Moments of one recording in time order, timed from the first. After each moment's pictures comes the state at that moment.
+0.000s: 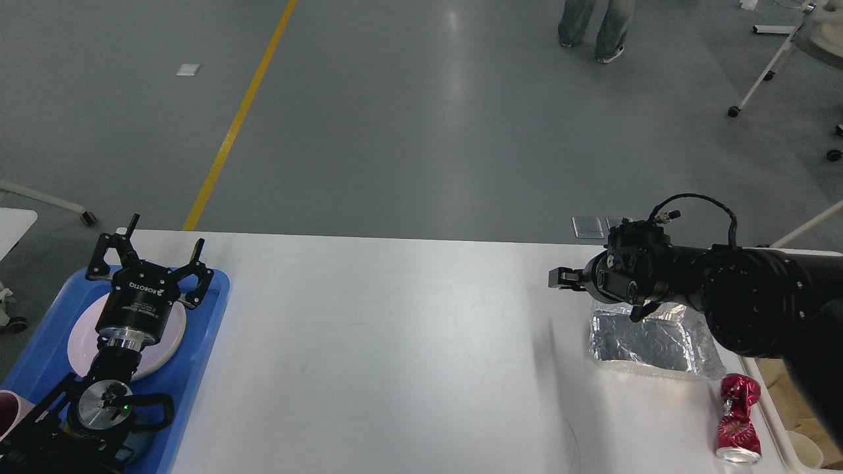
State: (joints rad) left arm -0.31 0.25 -1.28 -0.72 0.14 -0.60 -0.32; right arm 1.25 0.02 -1.30 0.57 0.02 0.22 -0.12
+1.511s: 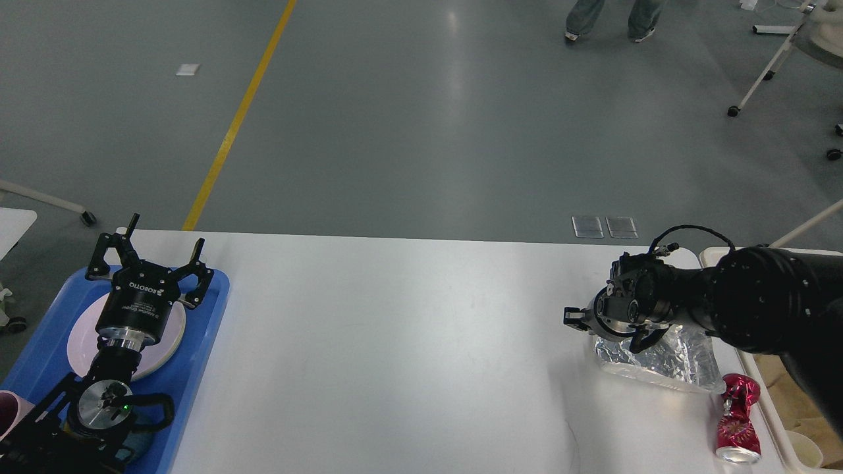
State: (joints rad) left arm -0.31 0.25 -1.28 -0.72 0.14 -0.60 -0.32; right arm 1.33 -0.02 -1.28 0.79 0.07 0.20 -0.18
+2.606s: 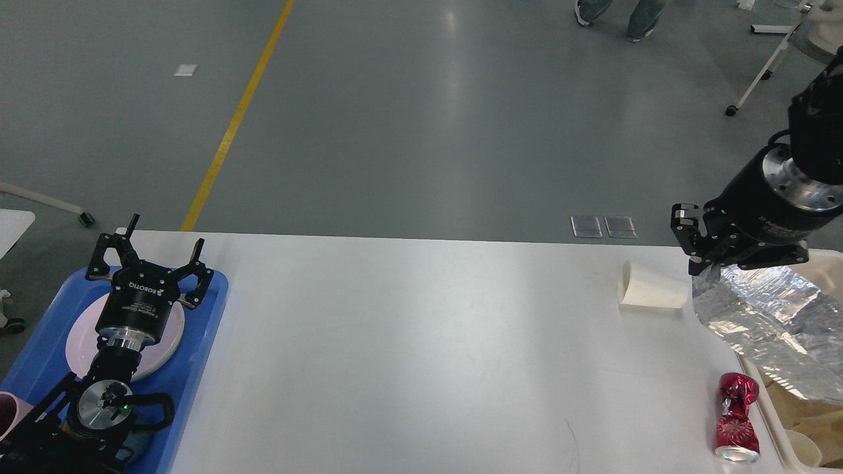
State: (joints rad) left arm -0.31 0.25 -1.28 -0.72 0.14 -0.60 -0.32; right arm 2.38 -0.26 -1.63 1.56 0.19 0.59 -0.06
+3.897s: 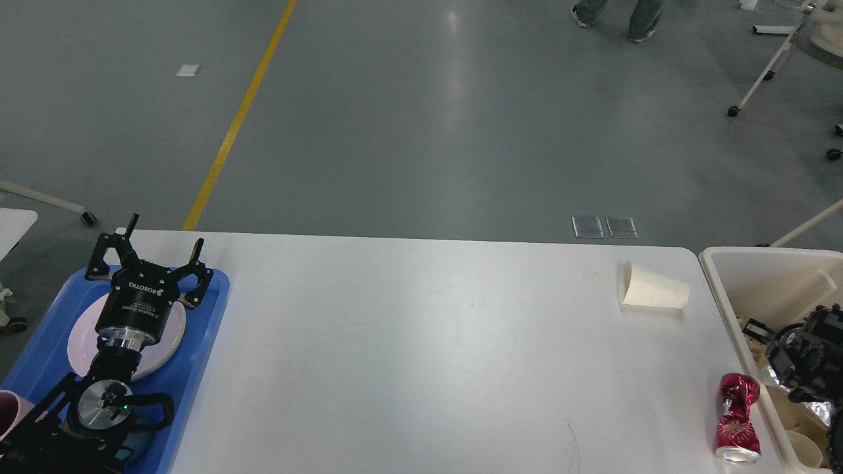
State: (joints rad) left arm -0.31 0.25 -1.28 -0.72 0.14 -0.60 -0.32; right arm 0.73 -0.33 -1.20 0.05 0.20 0.18 -0.12
